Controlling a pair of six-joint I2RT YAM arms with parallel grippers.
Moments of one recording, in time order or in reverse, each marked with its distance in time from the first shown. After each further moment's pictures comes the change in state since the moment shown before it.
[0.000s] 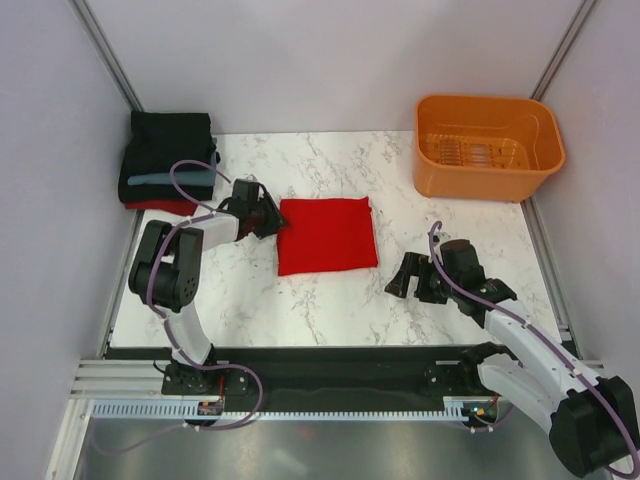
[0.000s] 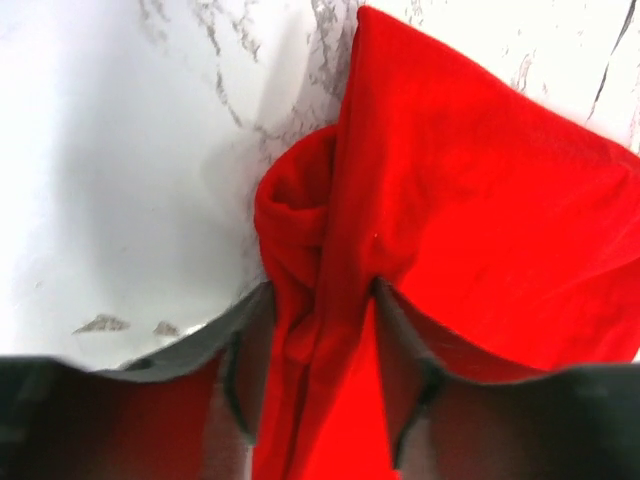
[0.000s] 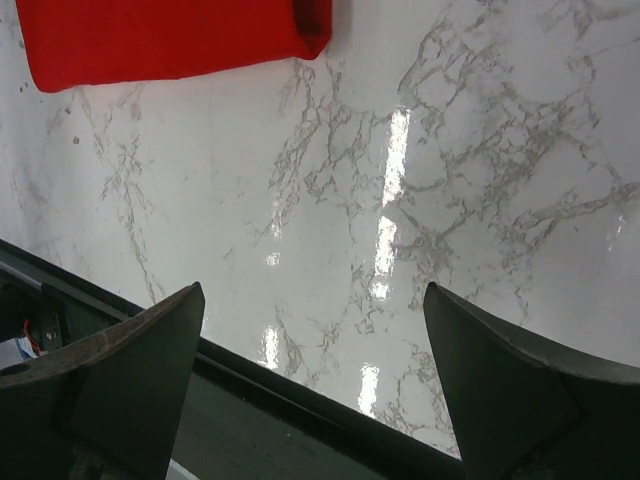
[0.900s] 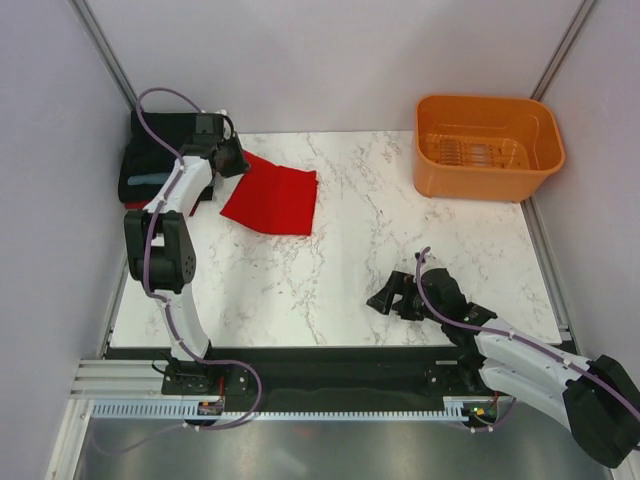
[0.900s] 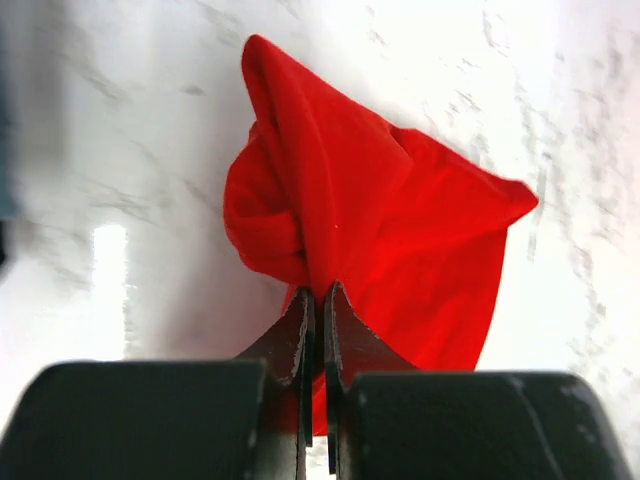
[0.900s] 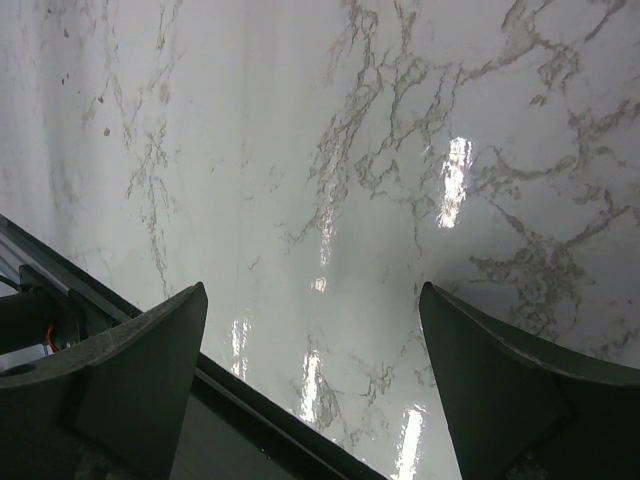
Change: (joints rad) left arm 0.165 0.134 0.637 -0.424 0.015 0.317; right arm 0.262 -0.004 -0.294 0.461 0.142 0.259
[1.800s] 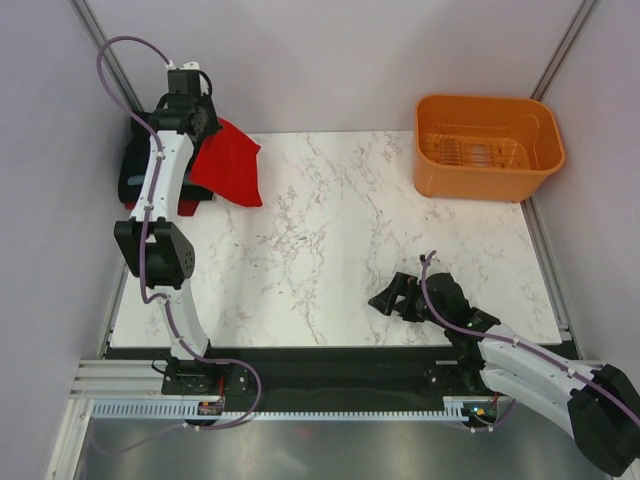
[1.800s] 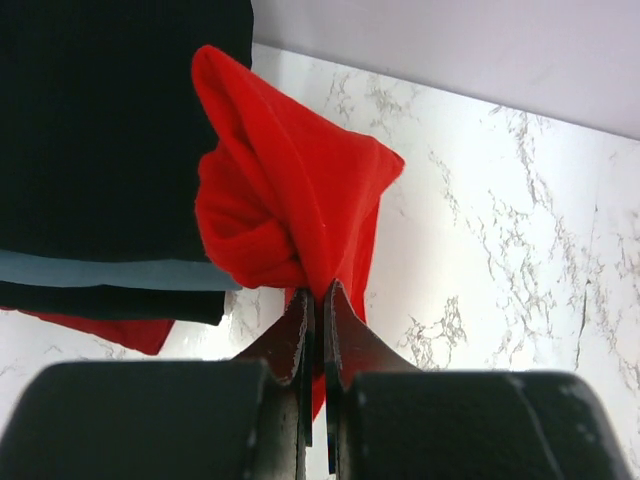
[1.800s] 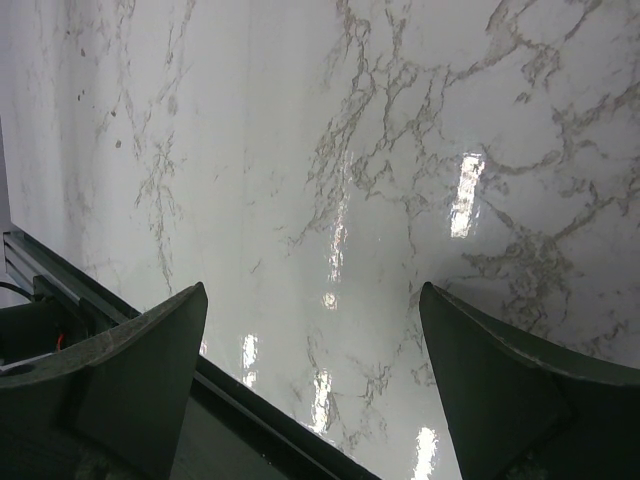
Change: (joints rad) left arm 0.056 0.056 0.492 -0.292 -0.264 0.152; right arm 0.002 -0.062 -0.045 0.029 0.022 0.031
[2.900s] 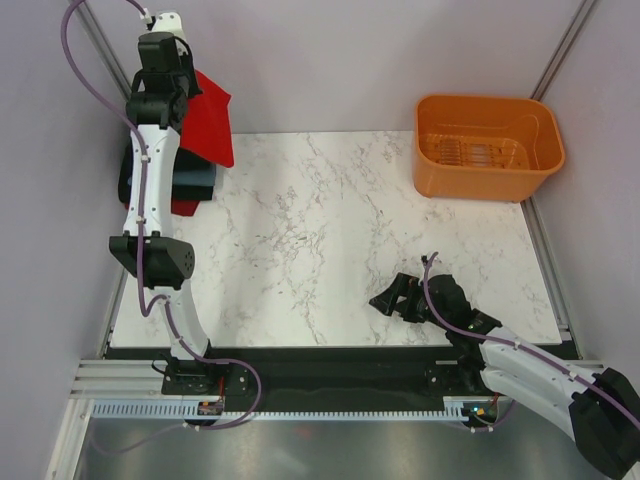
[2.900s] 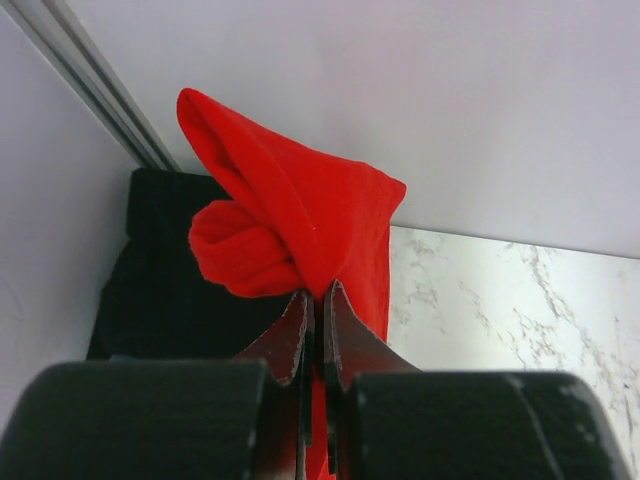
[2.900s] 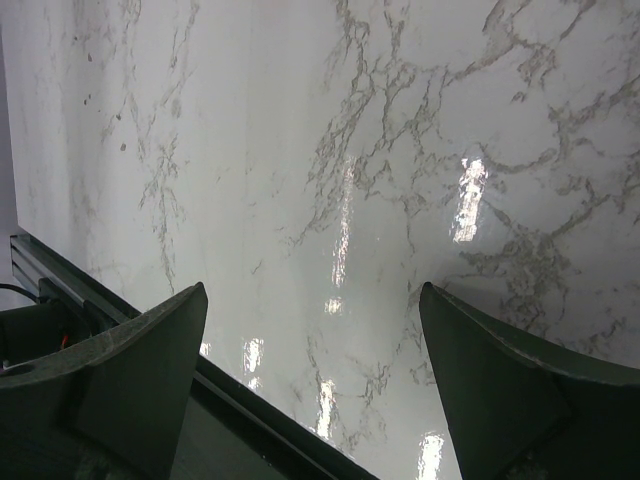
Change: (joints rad) left arm 0.001 -0.003 0.306 0.021 -0.094 0.200; right arm 0.000 -0.026 -0.019 0.008 0.003 0.009
